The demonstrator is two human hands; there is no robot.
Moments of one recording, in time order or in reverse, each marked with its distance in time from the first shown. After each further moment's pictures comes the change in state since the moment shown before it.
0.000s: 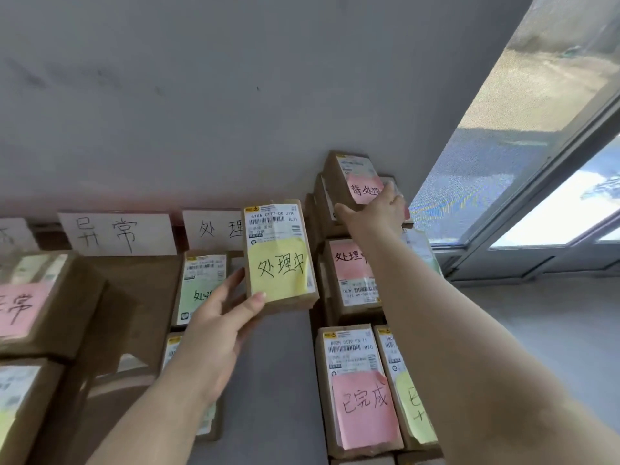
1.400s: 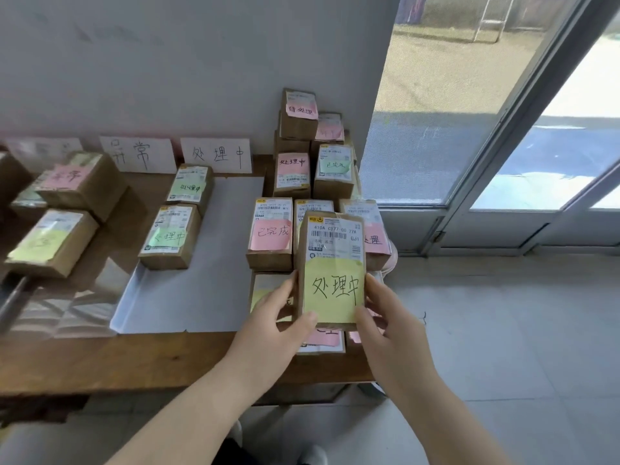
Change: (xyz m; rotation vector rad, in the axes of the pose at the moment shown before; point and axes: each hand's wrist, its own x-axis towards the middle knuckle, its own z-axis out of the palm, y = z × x) left_hand -0.271 -0.157 0.155 0.783 -0.077 0.121; right_hand -0.308 0.302 -0.181 0.385 -0.315 -0.288
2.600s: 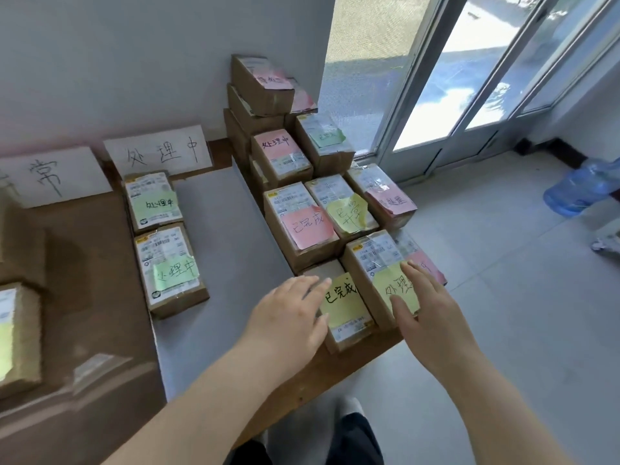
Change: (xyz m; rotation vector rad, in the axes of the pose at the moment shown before) left_hand 0.088 -0.096 -0.143 0.815 -0.349 0.712; right_hand -0.011 -0.057 0.130 -0.530 0.309 0.383
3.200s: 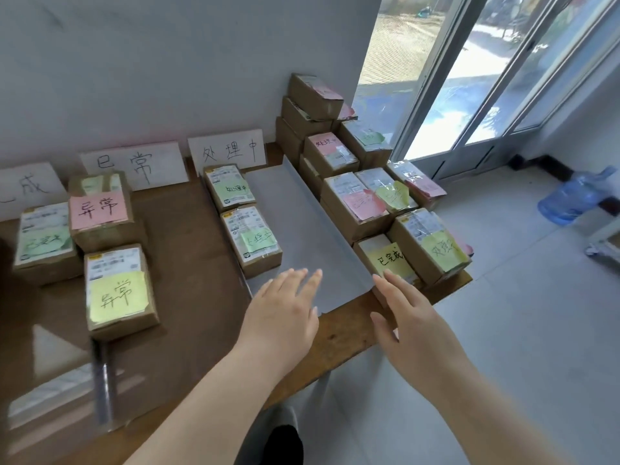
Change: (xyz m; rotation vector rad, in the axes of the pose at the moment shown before) left_hand -0.143 -0.074 -0.040 0.079 0.071 -0.026; right_hand -0.142 -0.104 0.066 -0.165 0.075 -0.310
